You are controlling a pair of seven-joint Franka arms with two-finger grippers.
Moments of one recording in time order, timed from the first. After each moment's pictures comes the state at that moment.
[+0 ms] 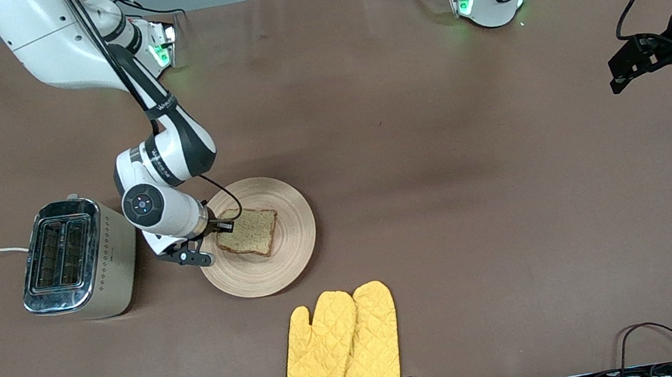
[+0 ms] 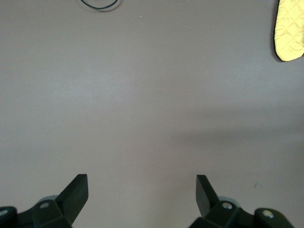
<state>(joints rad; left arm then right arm) -0.16 0.01 0.06 -1.55 0.00 1.62 -0.03 0.35 0.50 0.00 -1.91 0.10 2.29 0.58</state>
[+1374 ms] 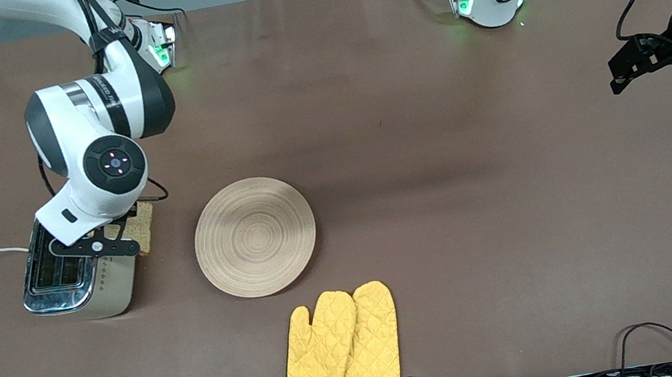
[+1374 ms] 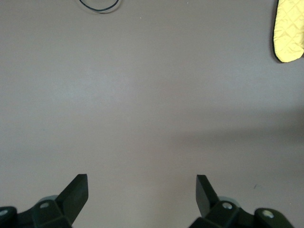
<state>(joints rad) -0.16 0.01 0.06 -1.55 0.00 1.62 -0.03 0.38 0.33 -0.01 -1.57 -0.55 1.47 0.52</state>
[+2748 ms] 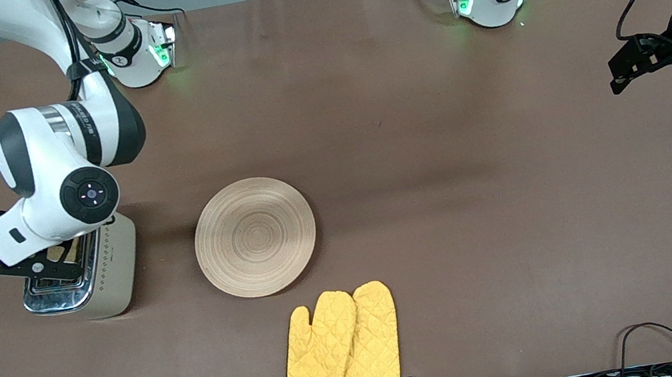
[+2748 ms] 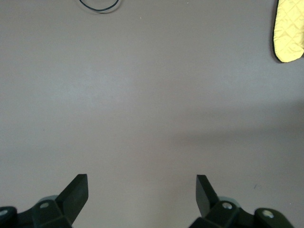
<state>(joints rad) -0.16 0.01 0.06 -1.55 0.00 1.62 -0.03 0.29 0.35 -0.03 -1.57 -0.76 1.45 0.52</state>
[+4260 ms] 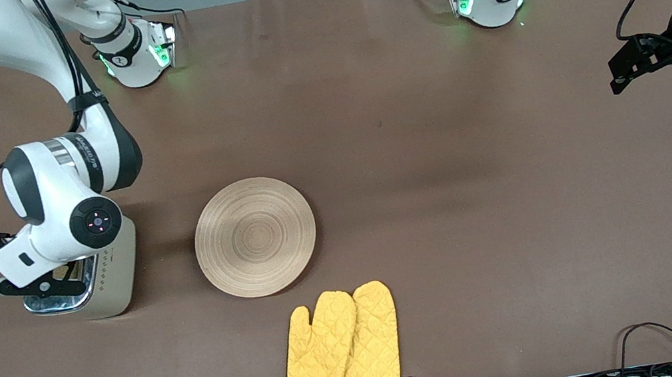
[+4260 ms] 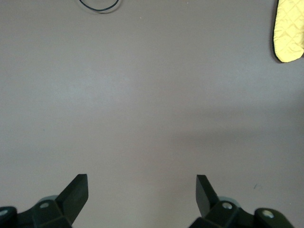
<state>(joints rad) -0.16 0.01 0.06 -1.55 0.00 1.62 -0.03 0.24 0.42 -0.03 -1.61 -0.81 1.57 0.50</state>
